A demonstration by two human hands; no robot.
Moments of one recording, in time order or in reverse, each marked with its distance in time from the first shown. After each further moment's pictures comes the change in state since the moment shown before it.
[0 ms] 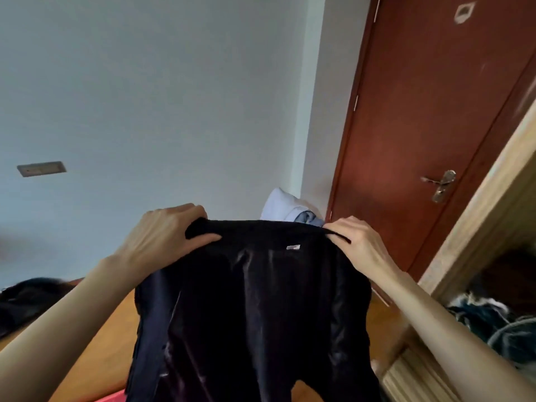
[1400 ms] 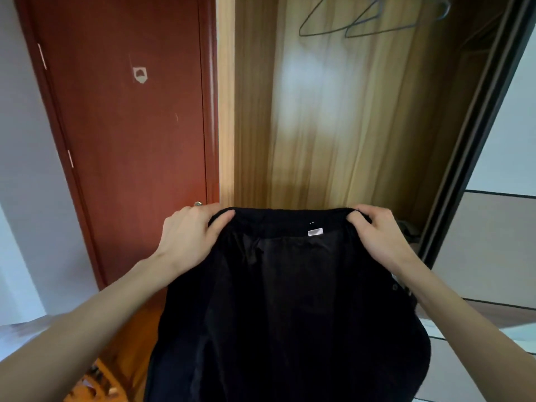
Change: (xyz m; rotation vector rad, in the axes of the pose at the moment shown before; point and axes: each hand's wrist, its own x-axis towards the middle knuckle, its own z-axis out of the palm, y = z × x) left_hand 0.312 0.351 0.091 -0.761 0.024 0.537; right_hand -0.125 0.004 -0.346 -0.232 0.624 1.049
